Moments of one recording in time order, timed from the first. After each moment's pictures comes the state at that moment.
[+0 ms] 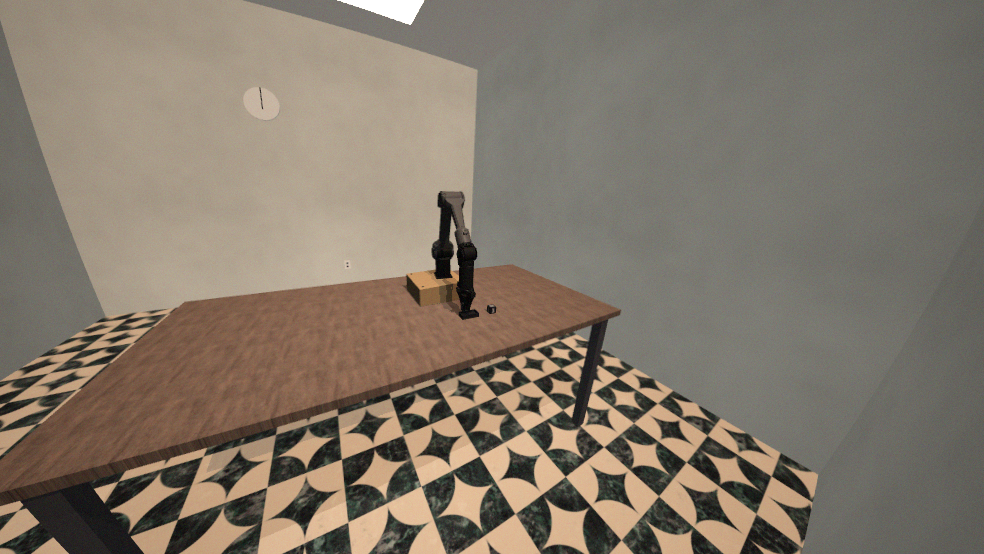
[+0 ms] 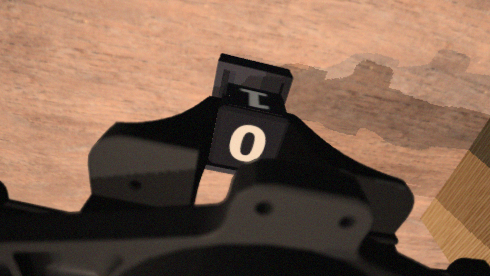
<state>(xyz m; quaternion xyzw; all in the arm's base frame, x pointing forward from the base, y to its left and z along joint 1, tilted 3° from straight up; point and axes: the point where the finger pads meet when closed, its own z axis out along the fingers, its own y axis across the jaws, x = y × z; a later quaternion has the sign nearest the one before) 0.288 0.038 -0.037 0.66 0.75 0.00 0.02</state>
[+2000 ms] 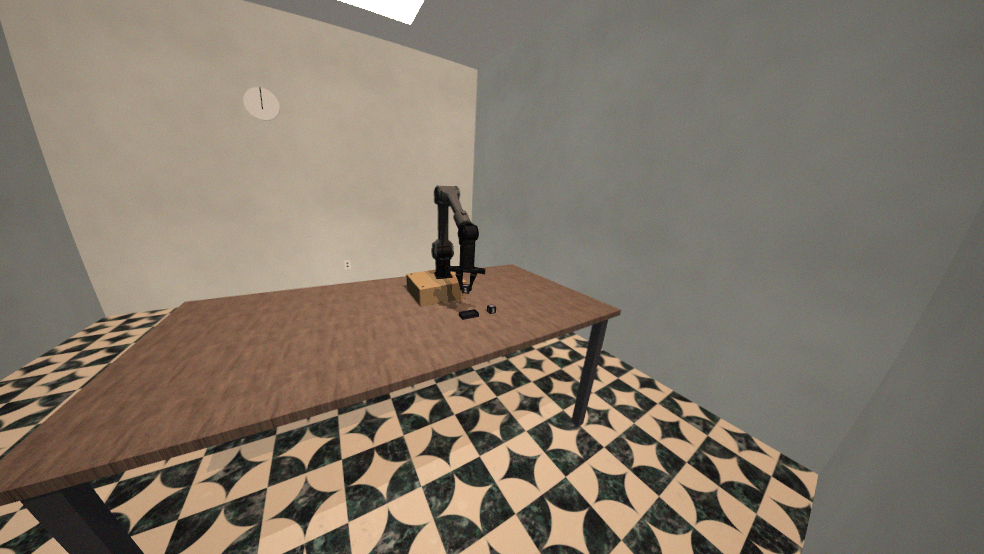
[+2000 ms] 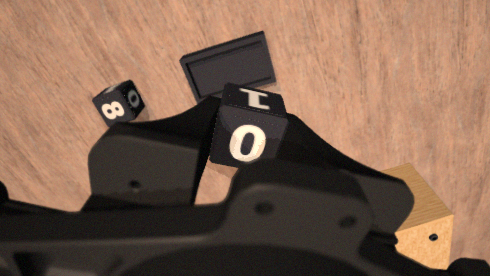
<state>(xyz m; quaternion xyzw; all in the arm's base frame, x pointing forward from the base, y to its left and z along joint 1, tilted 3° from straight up) 0.286 0.041 0.042 0.19 0.98 -0.02 0.02</state>
